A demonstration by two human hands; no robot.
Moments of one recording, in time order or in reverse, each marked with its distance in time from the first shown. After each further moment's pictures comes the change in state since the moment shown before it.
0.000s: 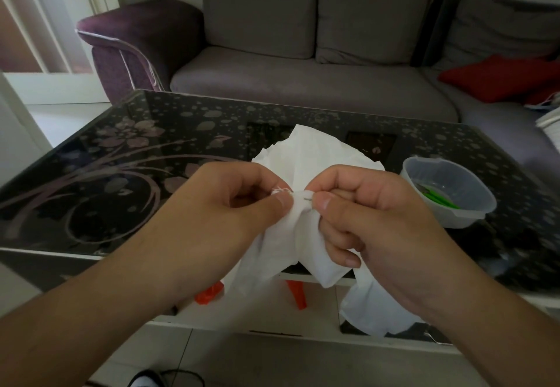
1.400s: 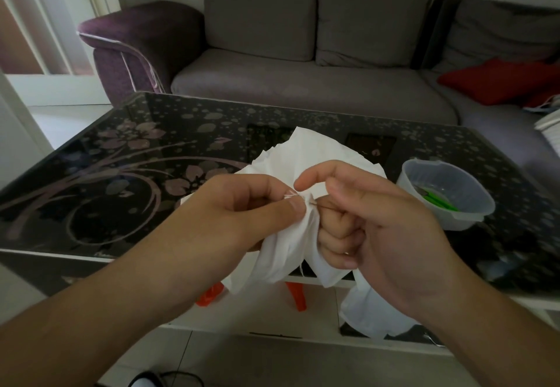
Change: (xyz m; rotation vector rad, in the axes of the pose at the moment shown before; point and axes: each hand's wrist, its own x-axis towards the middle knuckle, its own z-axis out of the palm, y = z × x) left_hand -0.002 -0.004 0.002 -0.355 -0.156 -0.086; right_hand 0.003 0.005 -0.001 0.248 -0.139 0.046
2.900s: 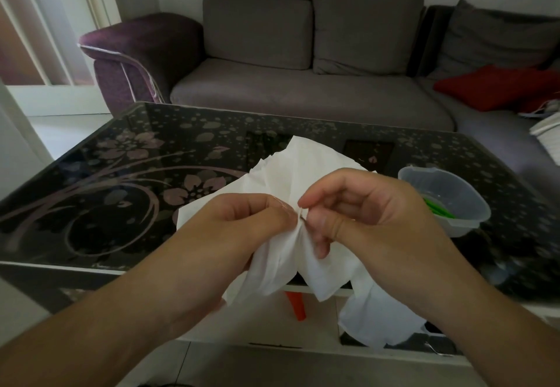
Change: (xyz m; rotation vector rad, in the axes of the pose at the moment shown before) left_hand 0.006 -0.011 0.005 -0.044 0.026 -0.157; right_hand -0.006 -0.017 0.000 -0.559 0.216 -0.190
